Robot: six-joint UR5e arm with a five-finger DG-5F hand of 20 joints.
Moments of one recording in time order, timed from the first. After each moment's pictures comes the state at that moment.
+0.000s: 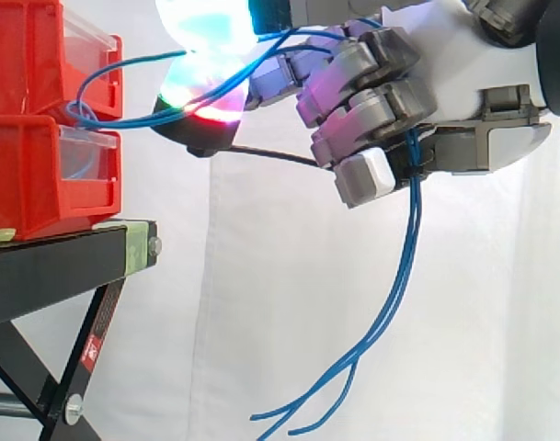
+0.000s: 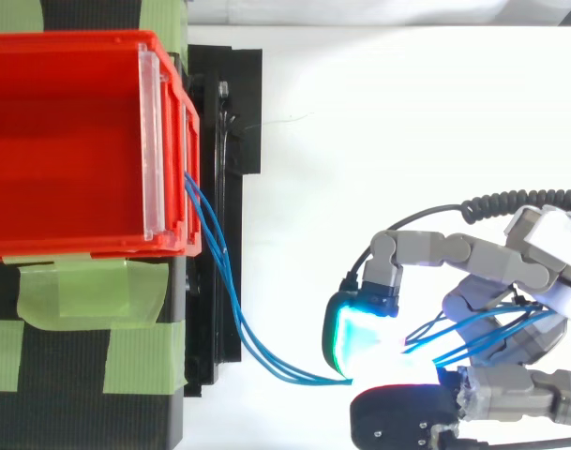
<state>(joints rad) 0.52 -1.88 -1.71 -2.67 -0.57 -0.22</state>
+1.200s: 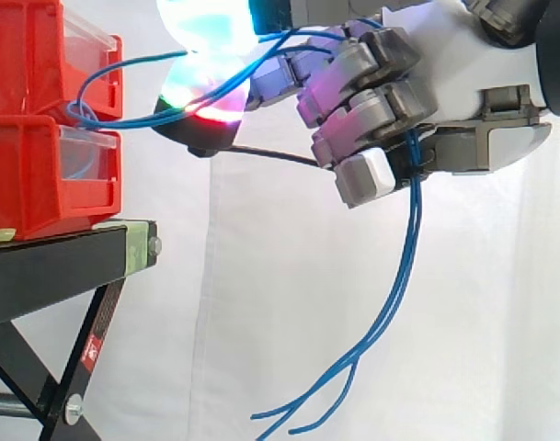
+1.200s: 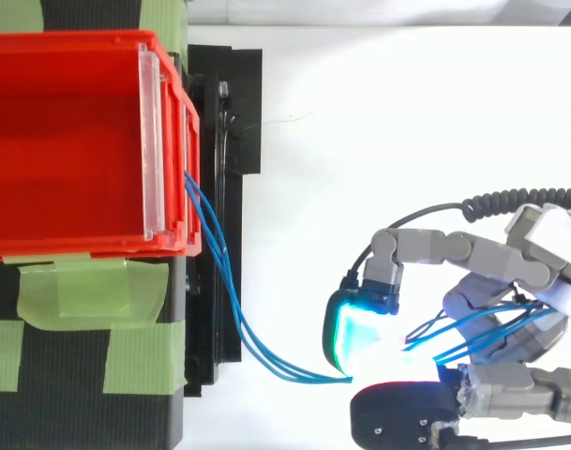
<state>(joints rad) 0.52 -1.88 -1.72 -2.67 -0.57 -0.22</state>
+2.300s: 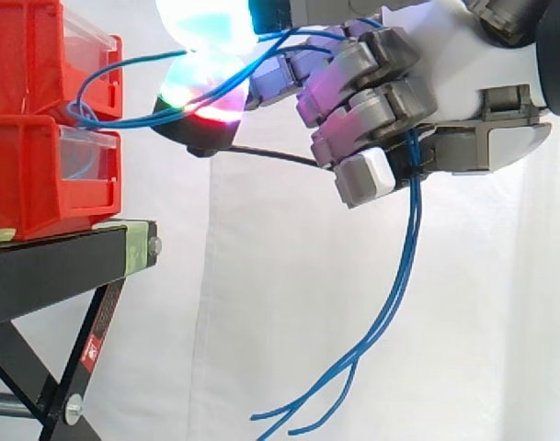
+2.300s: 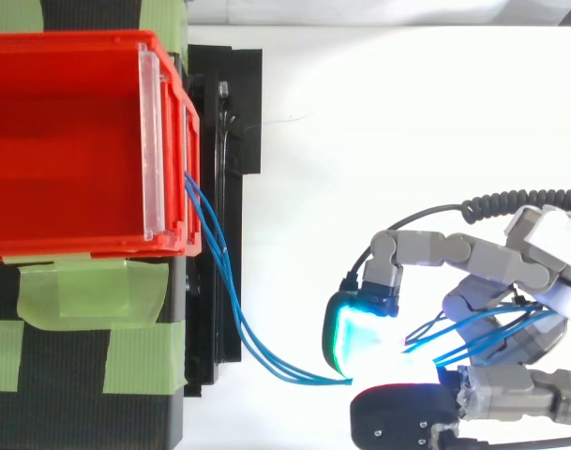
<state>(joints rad) 0.52 -1.88 -1.72 -2.67 -0.57 -0.22</state>
